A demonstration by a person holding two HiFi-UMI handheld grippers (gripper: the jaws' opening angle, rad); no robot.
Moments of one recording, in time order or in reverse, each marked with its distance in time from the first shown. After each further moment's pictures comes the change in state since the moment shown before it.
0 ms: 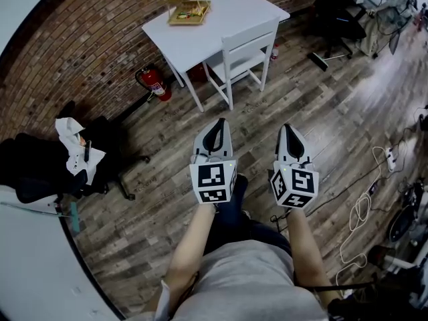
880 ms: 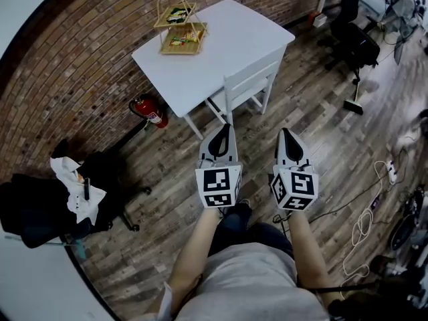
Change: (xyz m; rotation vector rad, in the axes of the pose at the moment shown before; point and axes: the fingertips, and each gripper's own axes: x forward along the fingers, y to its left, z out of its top) left arm 0.192 0.074 0.033 -0.016 0.005 -0.070; right arm 0.202 -0.005 0.037 -0.017 0.016 -0.020
